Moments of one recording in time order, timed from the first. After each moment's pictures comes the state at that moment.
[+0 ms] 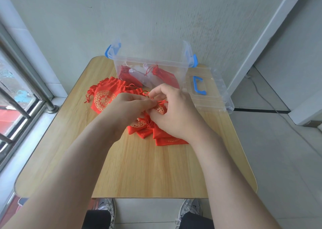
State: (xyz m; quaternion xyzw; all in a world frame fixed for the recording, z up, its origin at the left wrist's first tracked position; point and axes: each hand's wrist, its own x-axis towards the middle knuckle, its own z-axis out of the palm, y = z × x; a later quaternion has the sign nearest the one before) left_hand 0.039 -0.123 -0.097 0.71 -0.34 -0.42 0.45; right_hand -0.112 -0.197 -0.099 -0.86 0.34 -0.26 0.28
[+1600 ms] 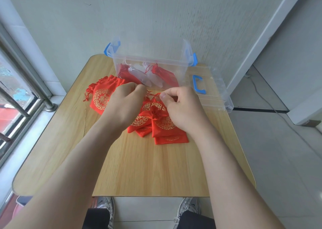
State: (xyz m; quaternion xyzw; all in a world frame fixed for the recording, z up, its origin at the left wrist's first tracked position) left_hand 0.029 -0.123 -0.088 0.74 -0.37 -0.28 0.48; right_hand -0.115 -0.214 -0.106 -0.78 0.42 -0.27 0.37
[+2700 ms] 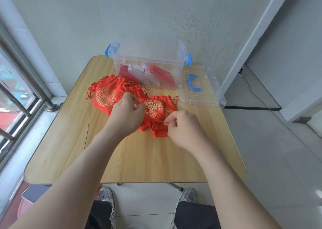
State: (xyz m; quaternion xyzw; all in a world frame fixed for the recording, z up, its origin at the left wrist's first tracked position) left_hand 0.026 -0.104 -0.122 0.79 -0.42 -0.23 0.39; right_hand -0.152 -0.162 -0.124 -0.79 0.51 -0.14 0.30
